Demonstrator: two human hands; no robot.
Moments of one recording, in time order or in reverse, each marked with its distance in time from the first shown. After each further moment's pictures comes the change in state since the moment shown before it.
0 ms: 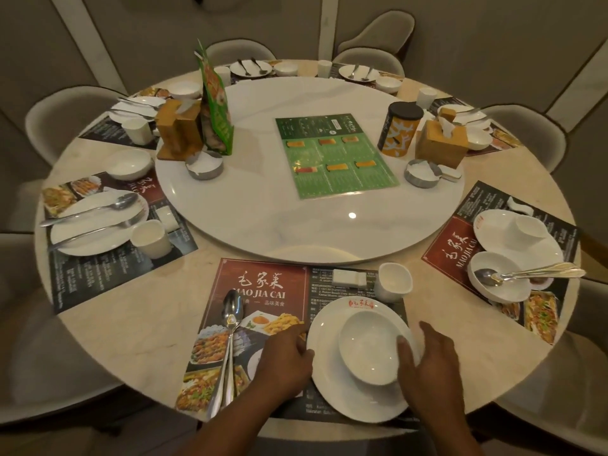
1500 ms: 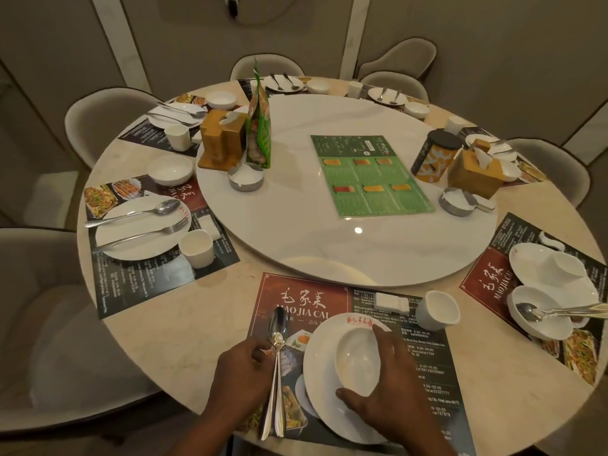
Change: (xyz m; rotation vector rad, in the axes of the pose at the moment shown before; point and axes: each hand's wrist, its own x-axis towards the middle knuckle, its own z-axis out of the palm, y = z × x) left_hand -0.010 -0.081 -0.115 0.021 0.286 -0.050; right_hand -0.032 -0.081 0.079 -0.163 -0.153 -0.456
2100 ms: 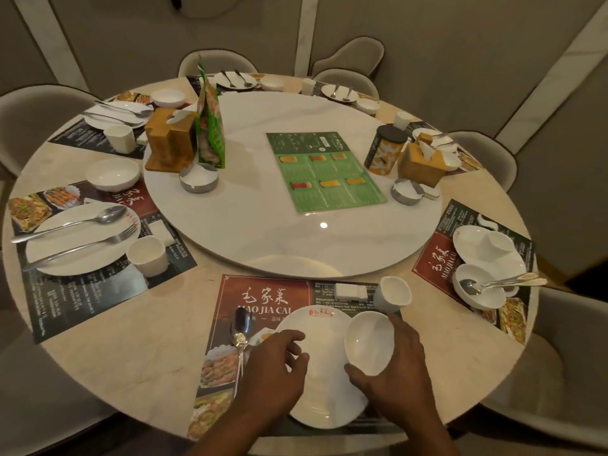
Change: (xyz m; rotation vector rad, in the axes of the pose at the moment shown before) left_hand -0.025 0.070 0.045 -0.134 -0.210 0.216; right_hand -0.020 0.026 -0.045 0.192 0.213 0.210
